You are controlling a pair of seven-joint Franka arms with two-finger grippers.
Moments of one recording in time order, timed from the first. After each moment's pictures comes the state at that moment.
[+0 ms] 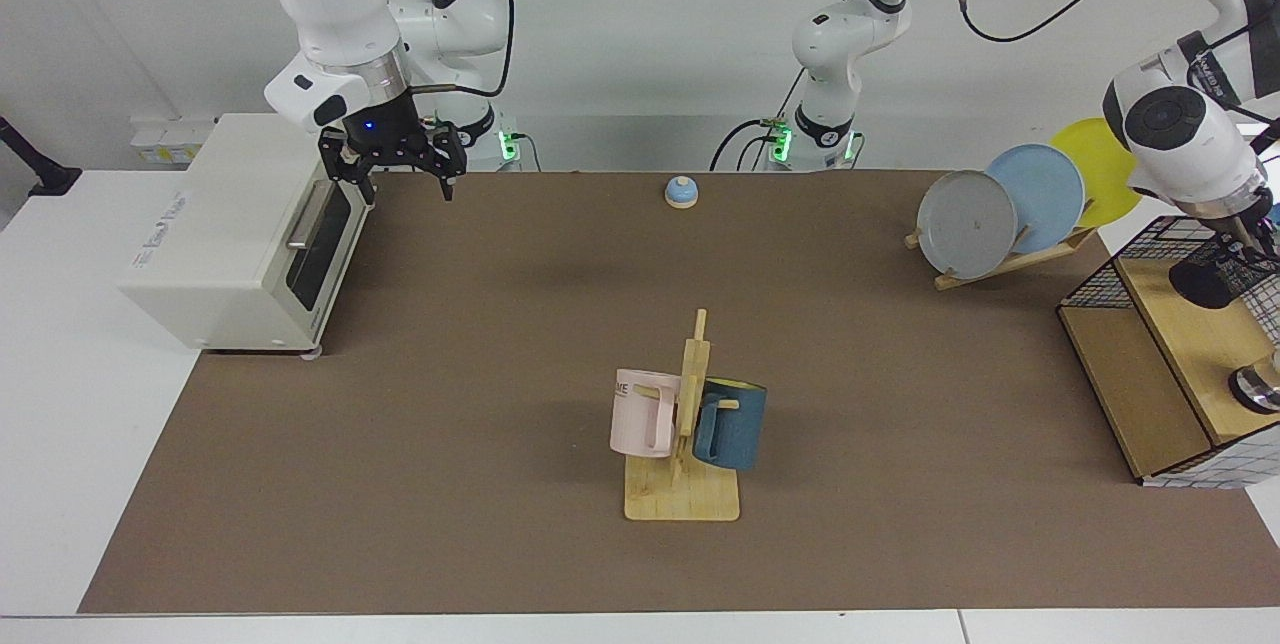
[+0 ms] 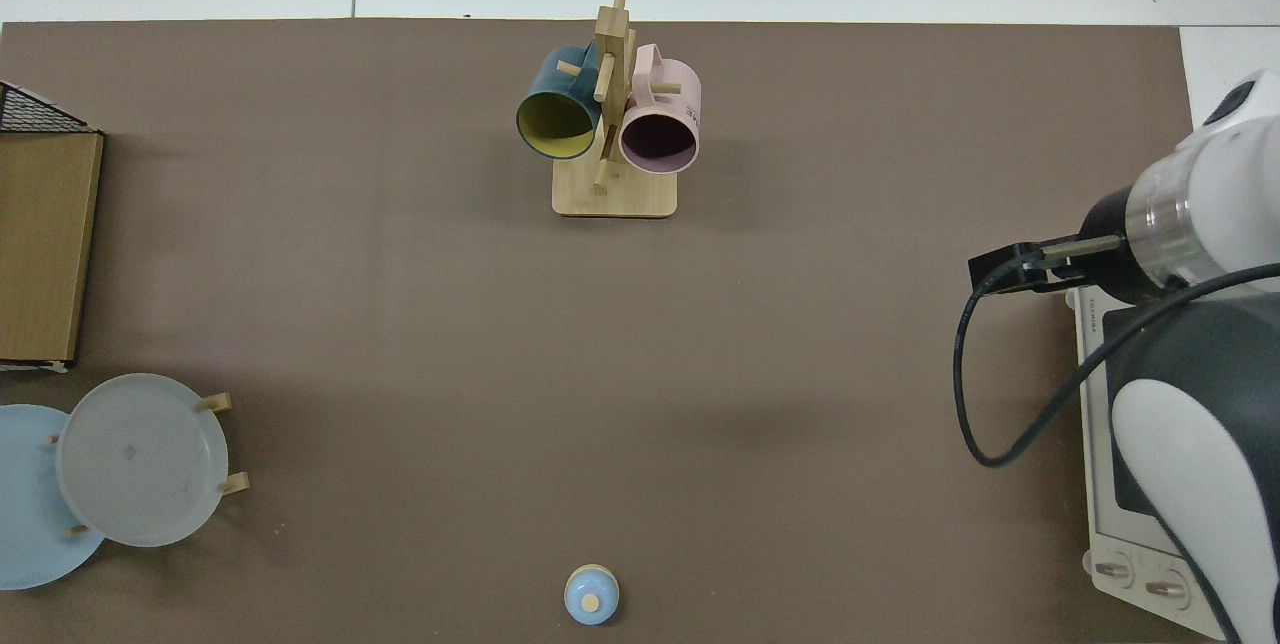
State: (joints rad) left arm 0.48 0.15 -0.09 -1.86 1.09 2.20 1.57; right arm 0.06 -0.01 0.10 -1.62 -0.03 1.60 0.08
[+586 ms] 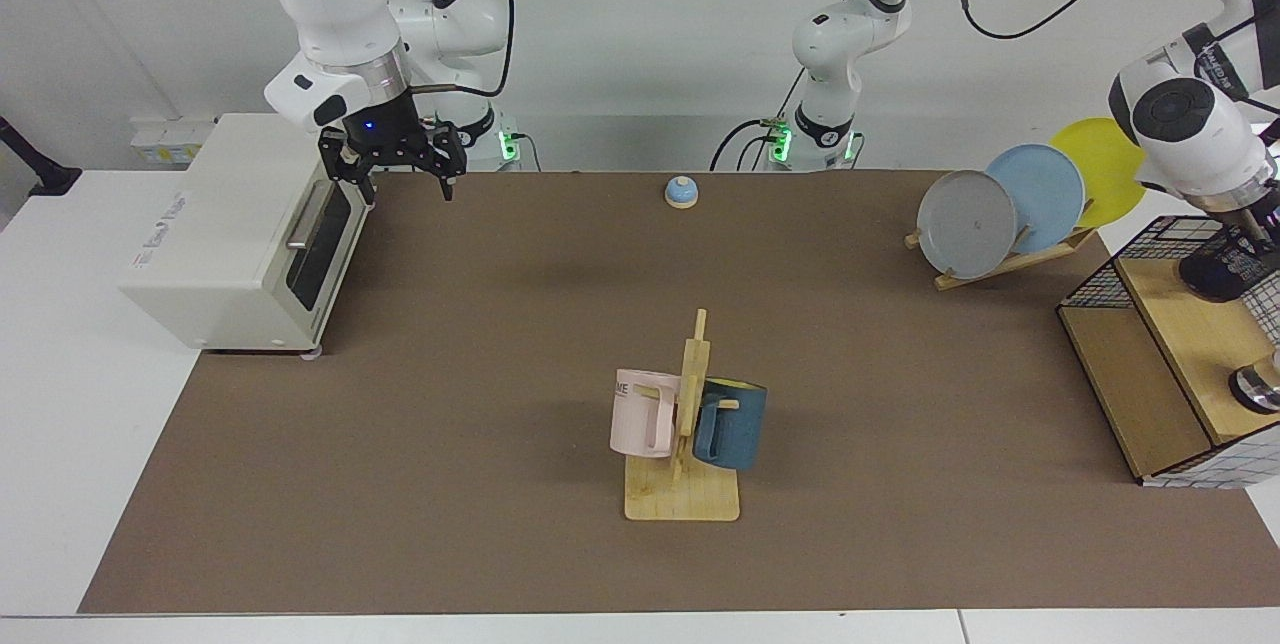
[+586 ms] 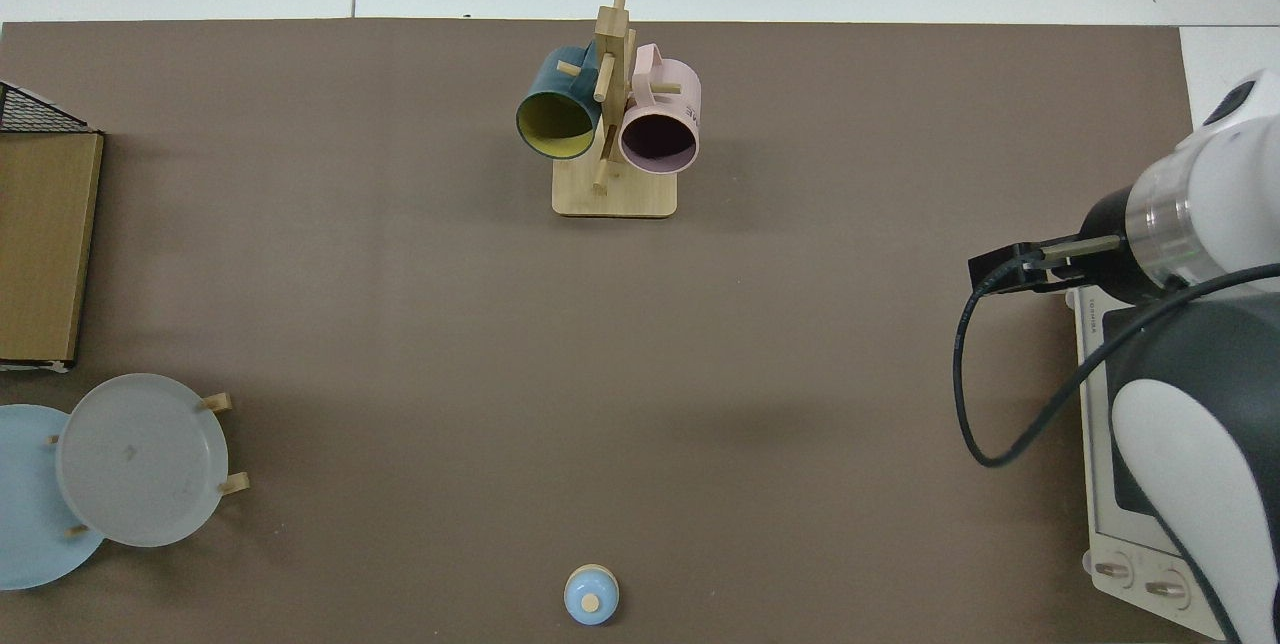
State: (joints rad) left arm 0.48 0.13 -0.08 -1.85 1.09 2.21 1.58; right arm 0.06 -0.01 0.10 -1.62 -0.03 1.60 0.08
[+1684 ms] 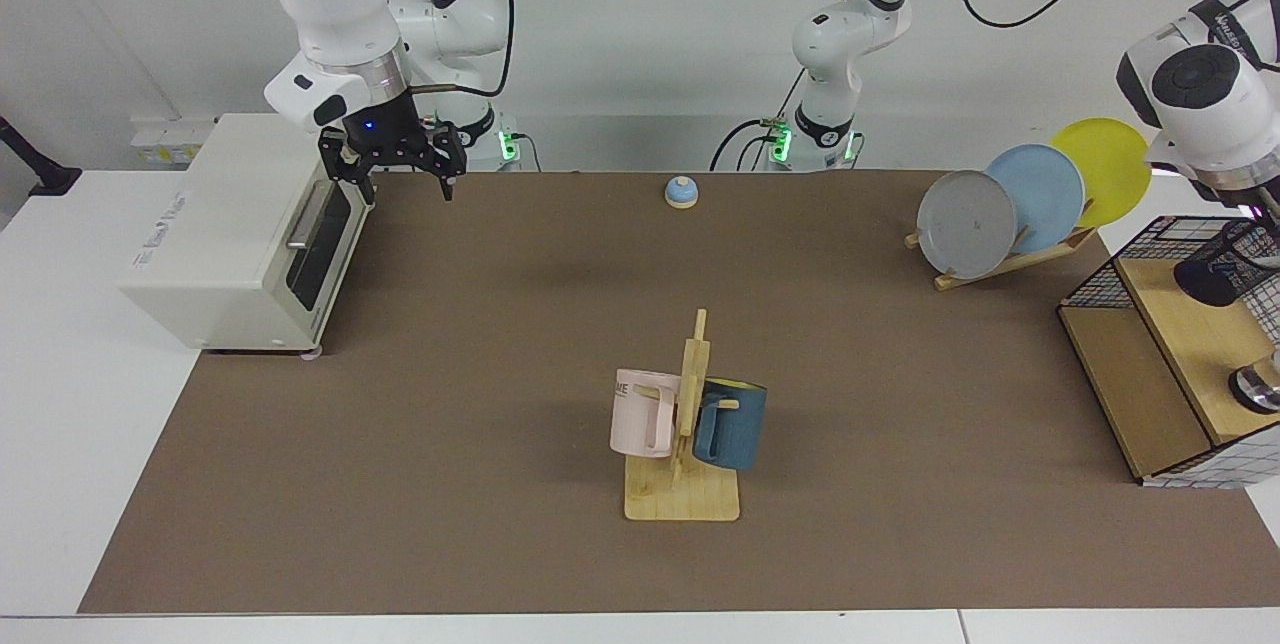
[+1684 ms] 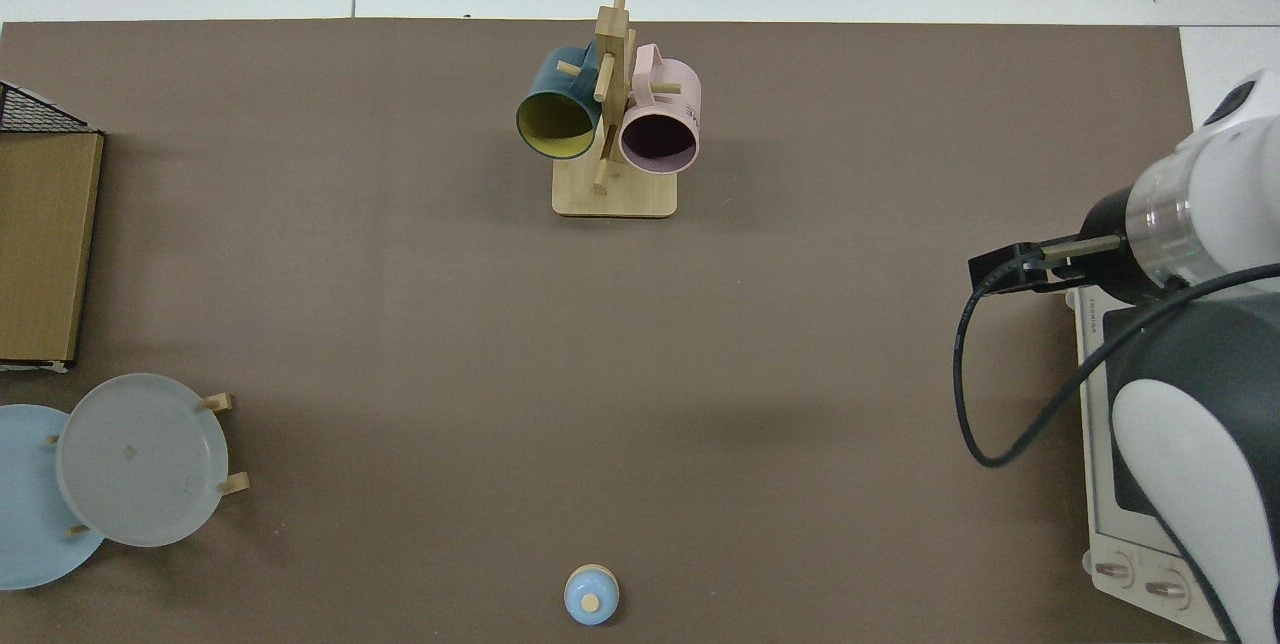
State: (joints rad) left arm 0.47 0.10 -0.07 -1.86 1.00 2.21 1.62; right arm 0.06 -0.01 0.10 -1.62 -0.03 1.60 0.08
